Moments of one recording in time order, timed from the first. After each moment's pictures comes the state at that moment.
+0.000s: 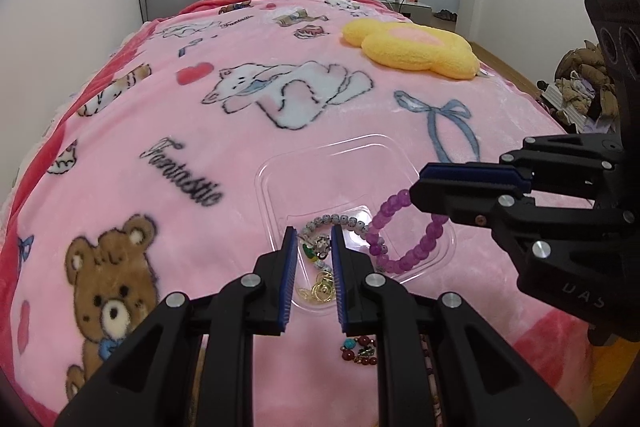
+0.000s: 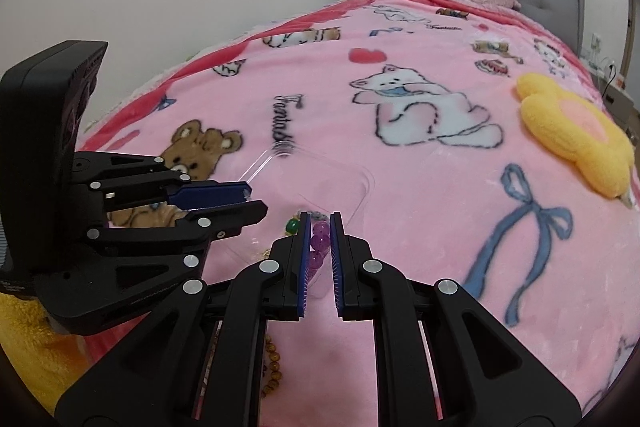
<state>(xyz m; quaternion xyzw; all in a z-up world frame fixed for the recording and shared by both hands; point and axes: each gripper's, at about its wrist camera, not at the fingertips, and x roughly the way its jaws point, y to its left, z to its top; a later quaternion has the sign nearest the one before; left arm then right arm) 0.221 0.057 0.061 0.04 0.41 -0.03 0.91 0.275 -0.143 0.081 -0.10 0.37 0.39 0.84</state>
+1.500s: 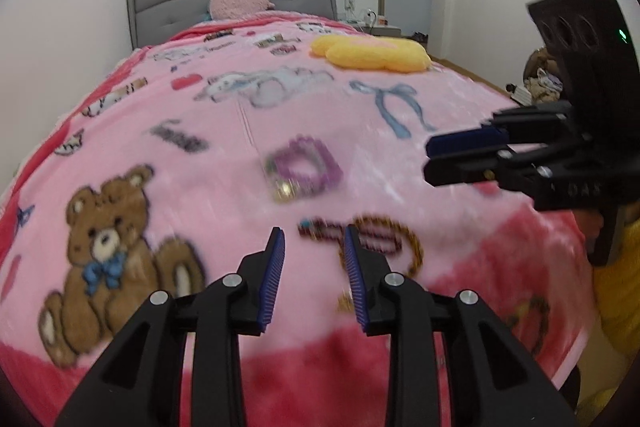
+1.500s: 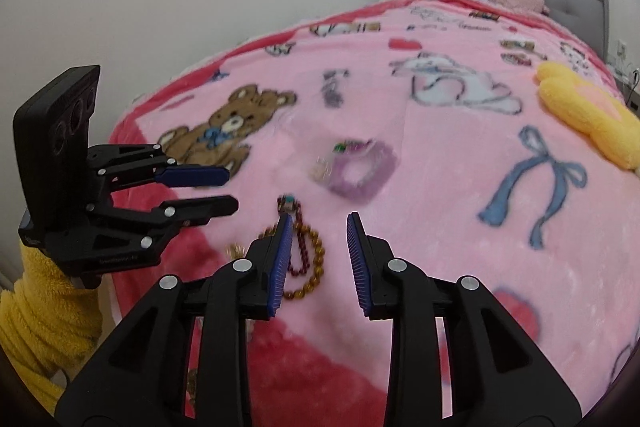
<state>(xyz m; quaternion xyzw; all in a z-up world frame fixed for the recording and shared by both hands) 0.106 0.049 0.031 0.05 0.35 -0.07 0.93 0.204 -0.193 0.056 -0.10 0.36 0.46 0.81</state>
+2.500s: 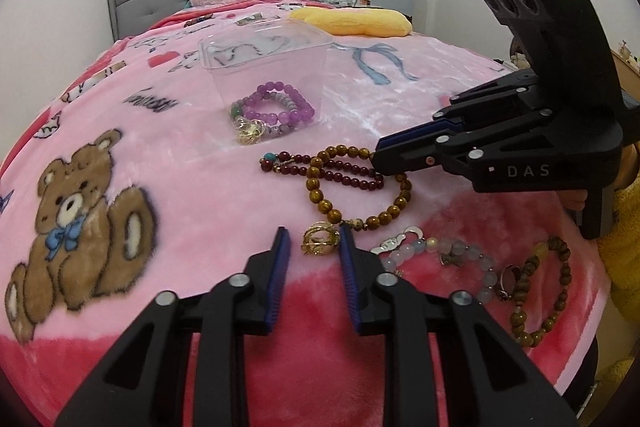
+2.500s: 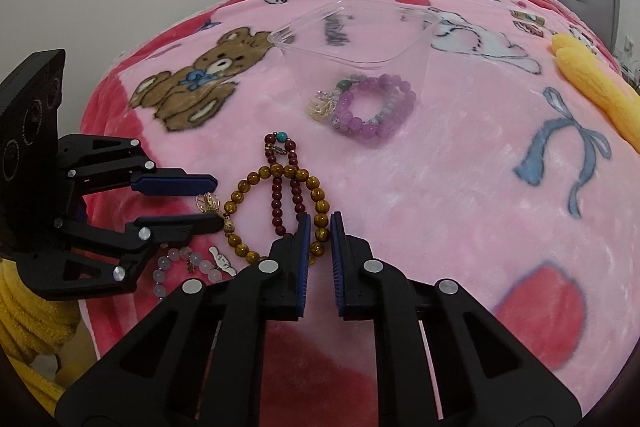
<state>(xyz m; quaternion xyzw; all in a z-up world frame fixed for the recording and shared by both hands) 0.096 0.037 -0.013 0.06 0.37 -0.09 0.92 0.200 -0.170 0.008 -0.15 0.40 0.44 0.79</state>
